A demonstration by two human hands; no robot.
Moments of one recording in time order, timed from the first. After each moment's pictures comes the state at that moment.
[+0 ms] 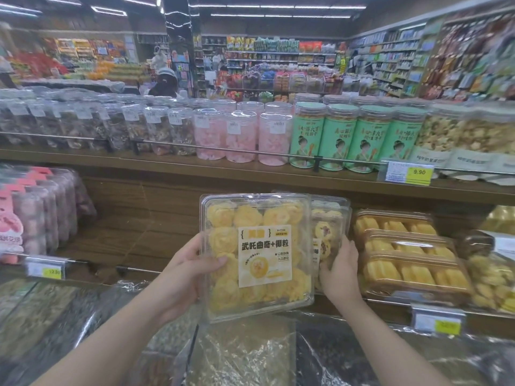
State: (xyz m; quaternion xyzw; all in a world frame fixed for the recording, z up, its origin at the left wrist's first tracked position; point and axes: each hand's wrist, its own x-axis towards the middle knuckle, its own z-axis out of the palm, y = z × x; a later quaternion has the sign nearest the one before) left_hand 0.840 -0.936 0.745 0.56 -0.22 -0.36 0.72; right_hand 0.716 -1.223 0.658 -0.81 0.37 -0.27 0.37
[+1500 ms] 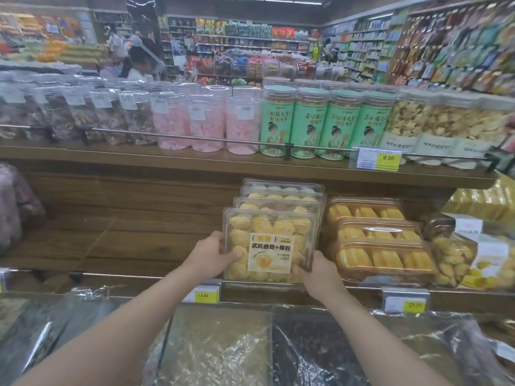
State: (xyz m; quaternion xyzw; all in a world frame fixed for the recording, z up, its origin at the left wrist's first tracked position) left_hand 0.892 -1.057 0.671 0.88 -0.30 -0.20 0.31; right_hand 0.695 -1.235 0.662 -0.83 0.43 -0.07 0.35
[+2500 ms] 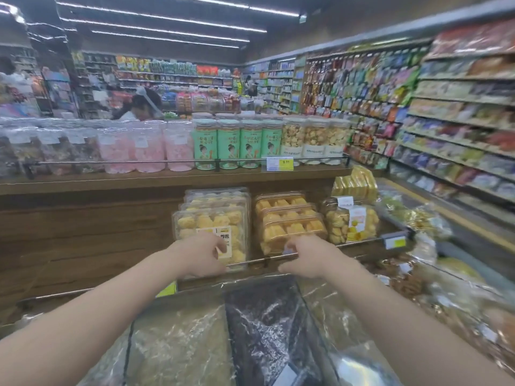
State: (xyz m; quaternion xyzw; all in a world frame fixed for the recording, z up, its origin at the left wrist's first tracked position) left_hand 0.748 -1.027 0.791 0.83 -0.54 -0.14 0.04; right_hand 0.524 -1.164 0.802 -0.91 0.40 0.04 0.13
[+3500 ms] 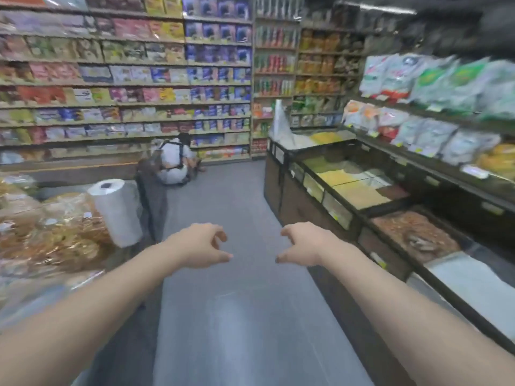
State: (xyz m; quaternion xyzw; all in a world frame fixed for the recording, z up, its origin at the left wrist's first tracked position) left_hand 0.179 -0.723 0.791 0.23 -0.95 -0.17 -0.10; right_hand 0.033 -0.523 0.788 -0.38 0.91 -0.05 0.13
